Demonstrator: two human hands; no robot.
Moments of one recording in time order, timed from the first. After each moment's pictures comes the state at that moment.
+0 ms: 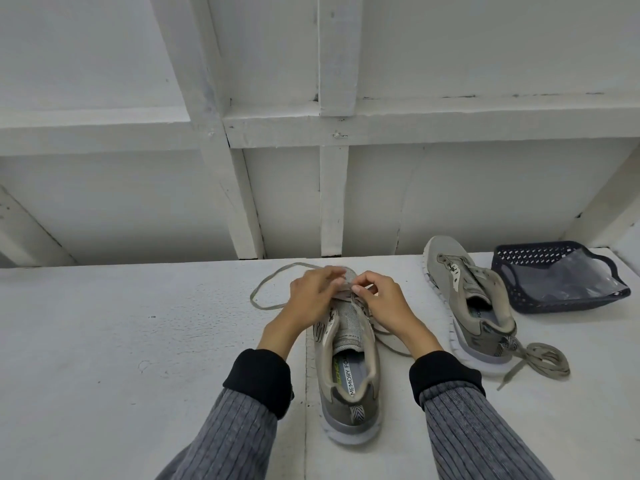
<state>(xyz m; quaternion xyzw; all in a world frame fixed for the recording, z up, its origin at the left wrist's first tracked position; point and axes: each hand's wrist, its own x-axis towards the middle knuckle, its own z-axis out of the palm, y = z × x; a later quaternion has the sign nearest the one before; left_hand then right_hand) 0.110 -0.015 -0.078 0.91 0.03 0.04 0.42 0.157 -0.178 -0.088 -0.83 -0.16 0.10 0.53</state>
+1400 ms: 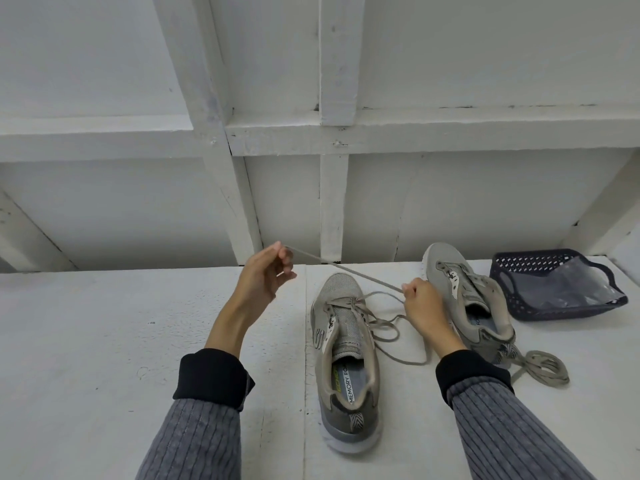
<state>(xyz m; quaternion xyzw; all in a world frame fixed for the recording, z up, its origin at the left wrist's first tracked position) 0.091 0.041 -0.026 0.60 0.04 0.06 0.80 0.191 -0.234 -0.110 -0.93 -0.03 0.01 0.36</state>
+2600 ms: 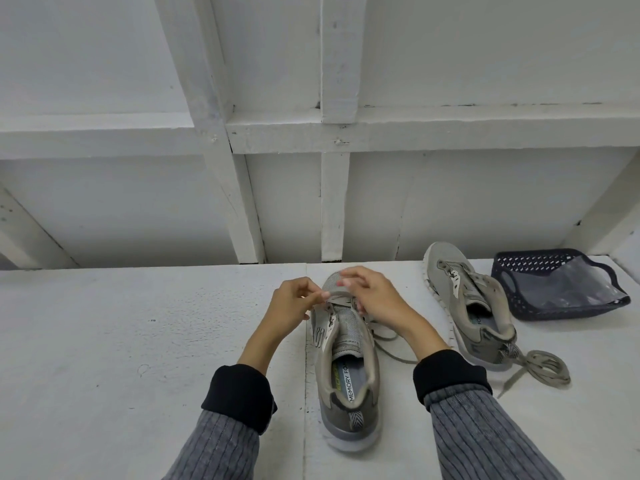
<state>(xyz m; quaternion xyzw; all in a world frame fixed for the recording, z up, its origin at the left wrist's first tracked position) 0.090 0.004 -0.071 0.81 0.11 0.02 0.57 0.151 -0.168 -0.052 -0.81 -0.17 0.18 0.53</state>
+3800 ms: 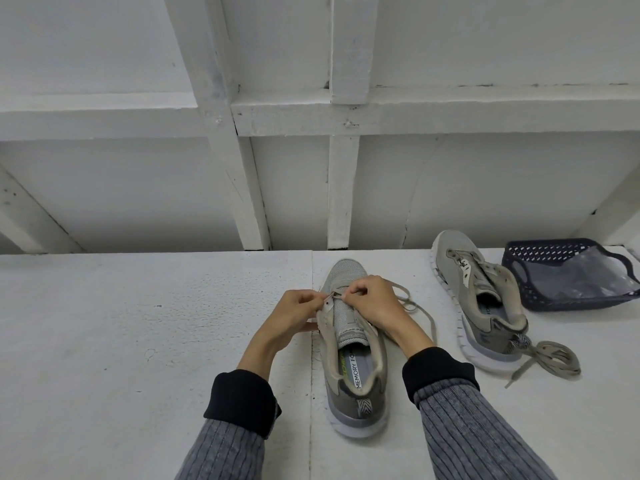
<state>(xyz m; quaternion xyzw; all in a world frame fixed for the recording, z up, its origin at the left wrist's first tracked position) 0.070 0.003 -0.086 0.70 0.19 -0.10 0.68 0.144 -0.155 -0.087 -0.86 -0.14 0.16 0.46</state>
